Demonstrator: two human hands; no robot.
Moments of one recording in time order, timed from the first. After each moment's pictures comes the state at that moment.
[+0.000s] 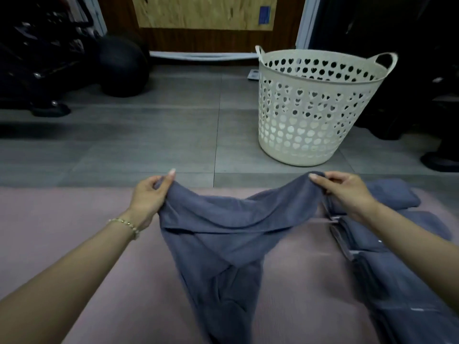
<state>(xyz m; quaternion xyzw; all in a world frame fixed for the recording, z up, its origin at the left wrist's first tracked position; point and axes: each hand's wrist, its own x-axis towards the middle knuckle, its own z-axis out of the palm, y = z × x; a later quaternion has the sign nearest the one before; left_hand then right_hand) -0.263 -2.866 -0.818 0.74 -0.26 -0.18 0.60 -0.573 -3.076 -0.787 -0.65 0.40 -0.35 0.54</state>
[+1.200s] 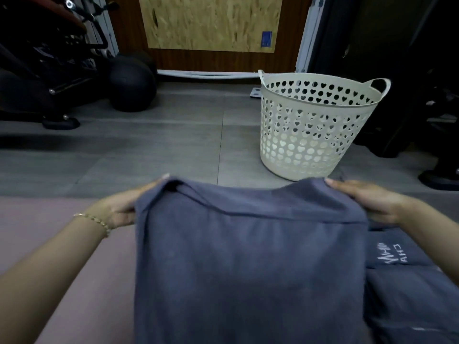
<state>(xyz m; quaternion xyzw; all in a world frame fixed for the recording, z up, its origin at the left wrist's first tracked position) -0.239 -2.832 -0.753 0.60 -0.25 -0.51 0.56 -0.591 -3.077 -0.719 -0.64 0.37 -0.11 0.66</state>
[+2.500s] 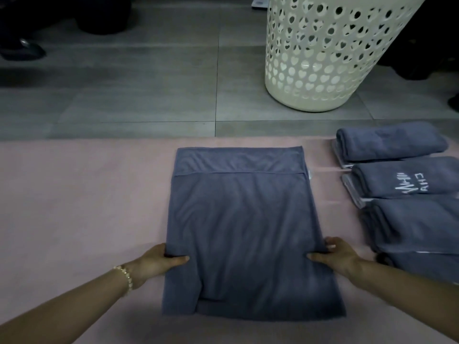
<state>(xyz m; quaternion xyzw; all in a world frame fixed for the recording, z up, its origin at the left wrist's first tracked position) -0.321 -2.737 -0.972 0.74 -0.19 -0.58 0.29 -0.650 -2.967 -0.963 -0.58 0.63 0.02 0.51</state>
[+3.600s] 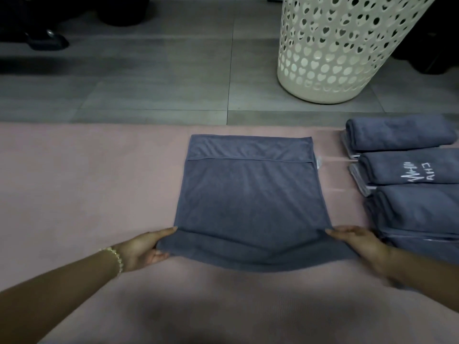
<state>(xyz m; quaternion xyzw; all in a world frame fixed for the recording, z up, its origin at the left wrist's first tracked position) -0.317 -2.696 -0.947 0.68 0.06 -0.59 0.42 -0.680 -2.960 -0.934 -0.51 0.59 -0.03 0.62</state>
